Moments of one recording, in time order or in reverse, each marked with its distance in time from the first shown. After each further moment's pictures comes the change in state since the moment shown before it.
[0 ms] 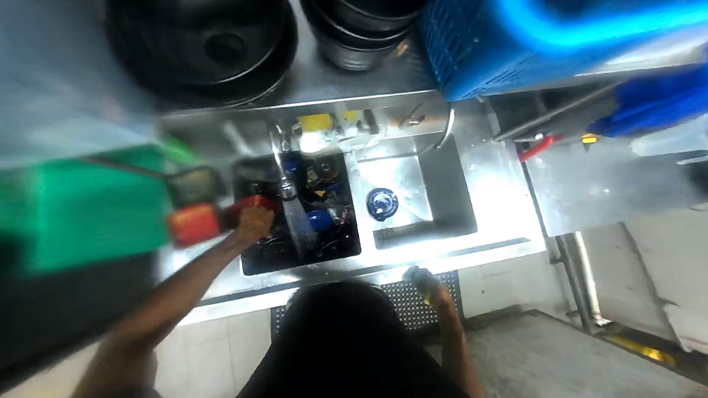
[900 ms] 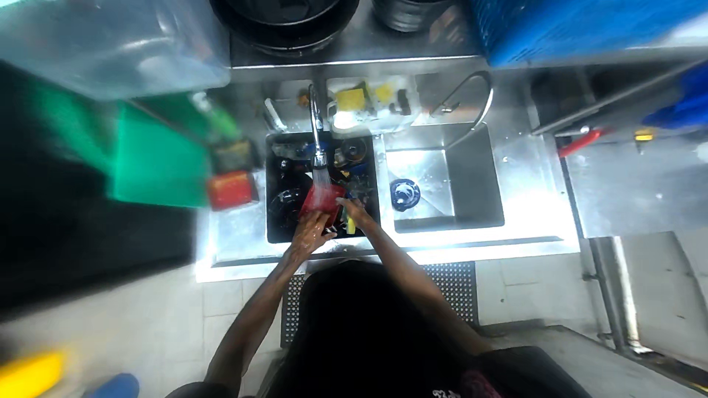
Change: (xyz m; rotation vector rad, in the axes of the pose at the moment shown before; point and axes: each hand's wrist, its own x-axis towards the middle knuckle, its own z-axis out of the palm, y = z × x) left_hand -0.063 0.066 0.129 -0.478 0.512 0.279; right_hand -0.009 -0.061 0.337 -0.511 -0.480 -0.079
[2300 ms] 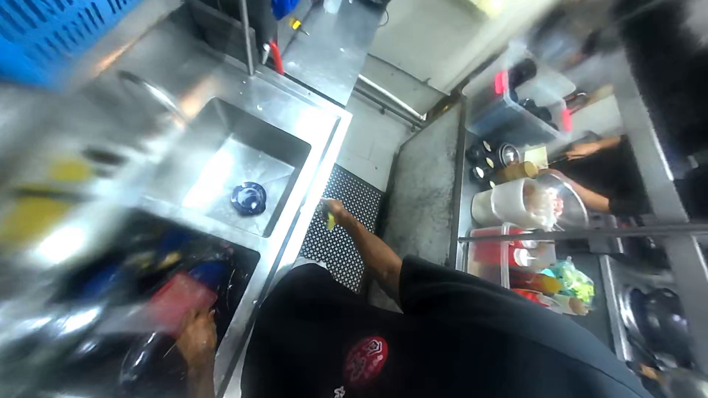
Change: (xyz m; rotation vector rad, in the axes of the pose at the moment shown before) left_hand 0.054 -0.027 0.075 0.281 -0.032 0.295; right_hand -0.161 0.259 -0.241 0.891 0.840 0.105
